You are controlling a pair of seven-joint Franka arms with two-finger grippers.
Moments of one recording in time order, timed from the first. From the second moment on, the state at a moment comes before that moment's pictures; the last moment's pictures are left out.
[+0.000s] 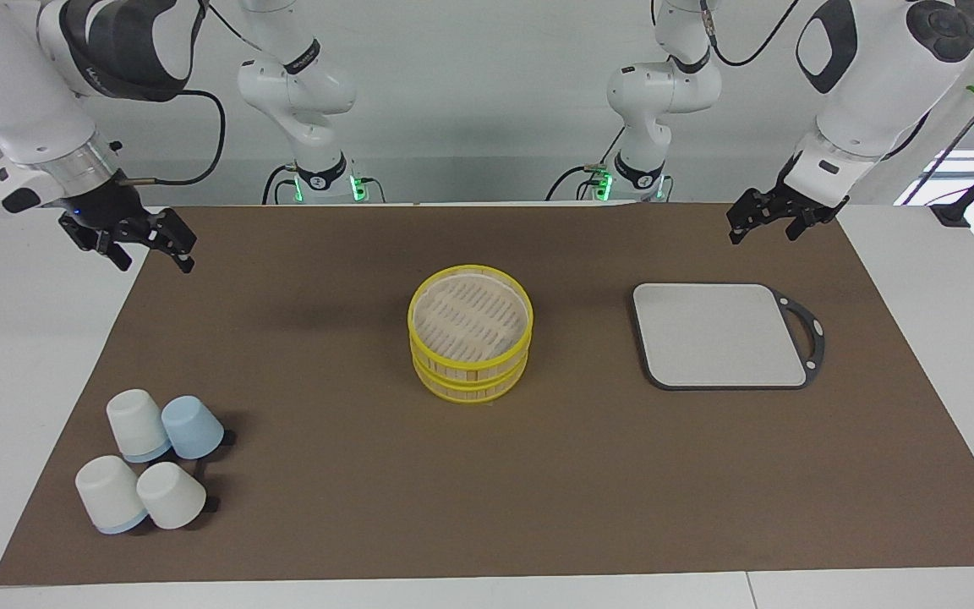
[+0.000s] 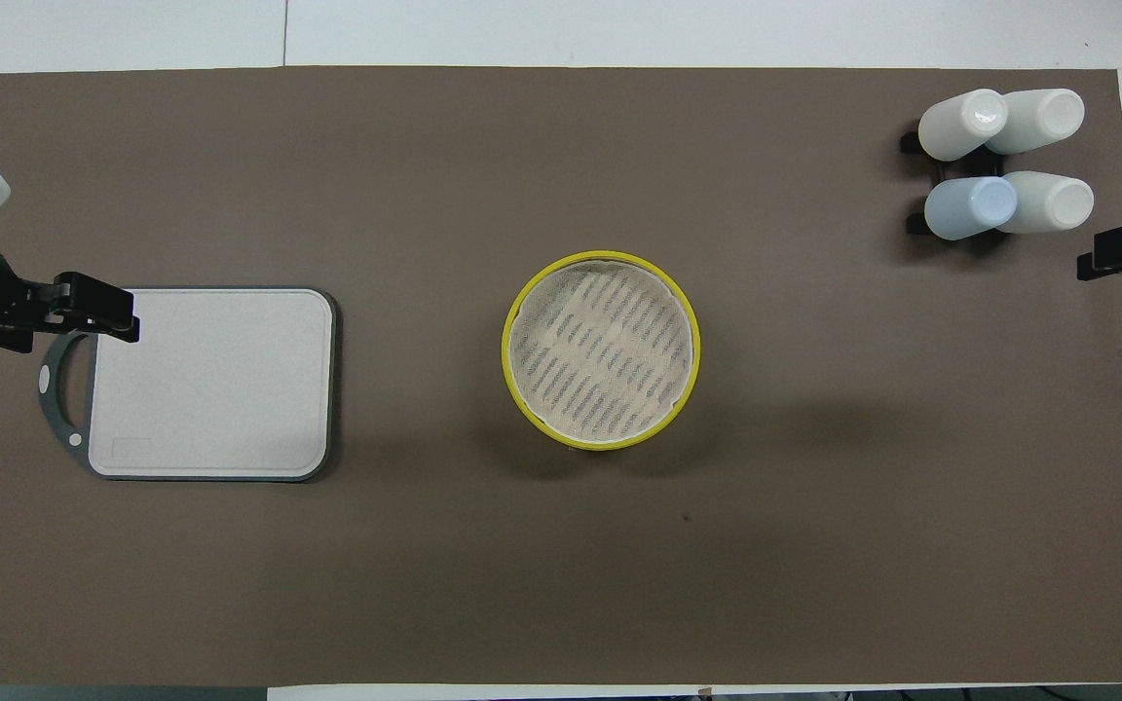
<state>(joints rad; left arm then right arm) -0.01 -0.01 -0.05 -1.66 -0.03 1.55 -0.07 -0.13 0.03 -0.03 -1.63 0.05 1.66 -0.05</state>
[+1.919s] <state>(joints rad) -0.01 -0.01 -0.05 -1.66 -0.03 1.55 -0.07 -0.05 0.02 -0.01 -1.63 0.02 1.62 -0.13</state>
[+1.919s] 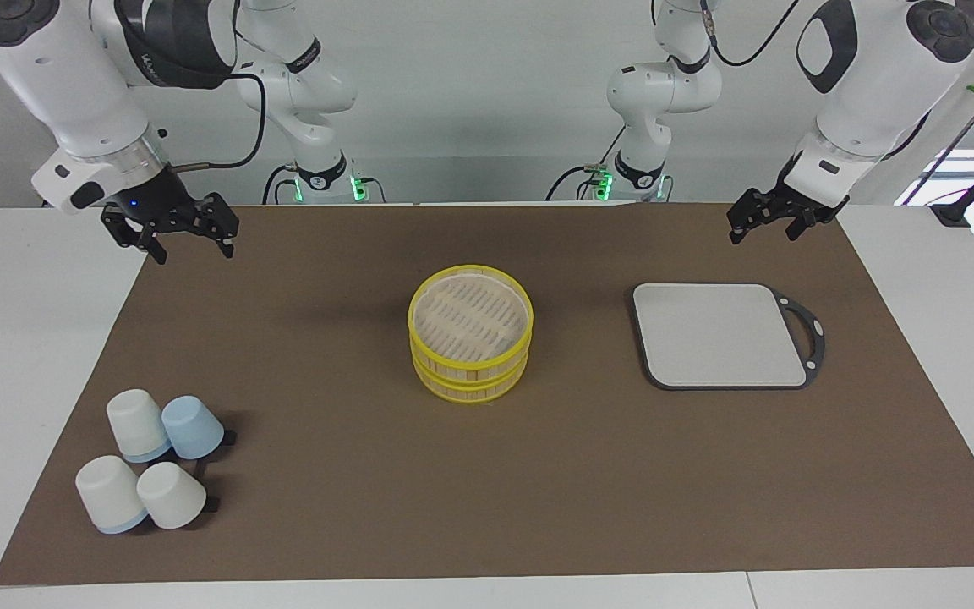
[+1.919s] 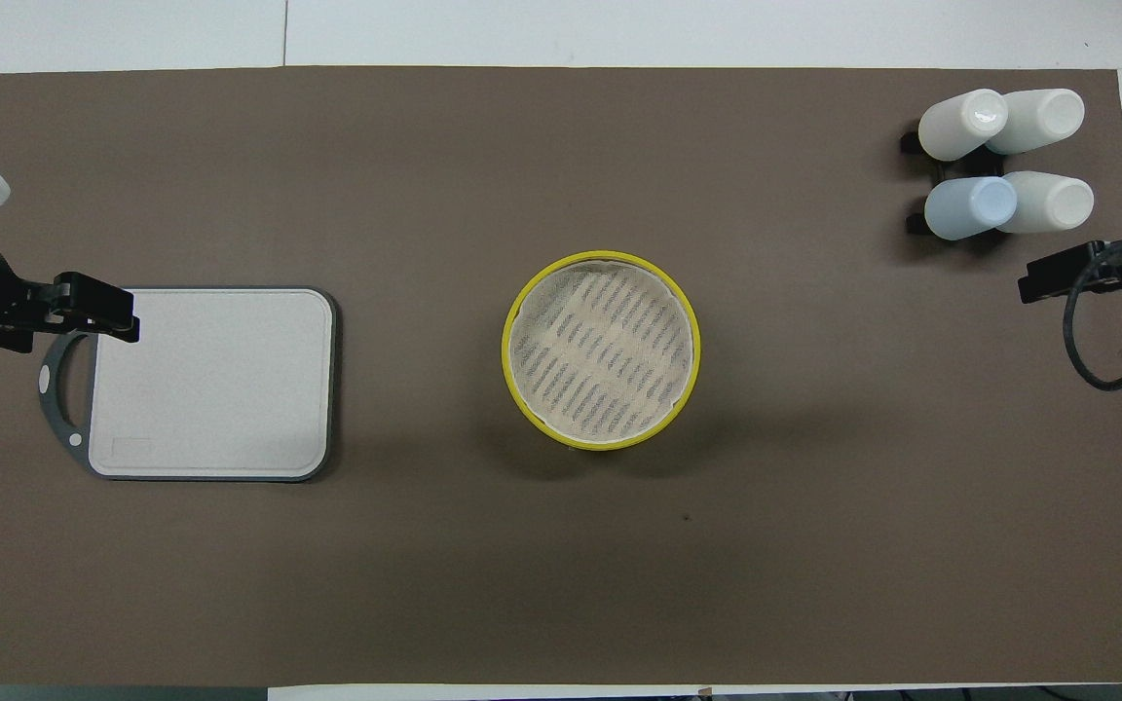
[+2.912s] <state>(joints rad) -0.01 -0.01 -0.05 -1.66 -0.03 1.55 -0.07 -0.05 0.02 -0.01 -1.63 0.02 1.59 -0.13</state>
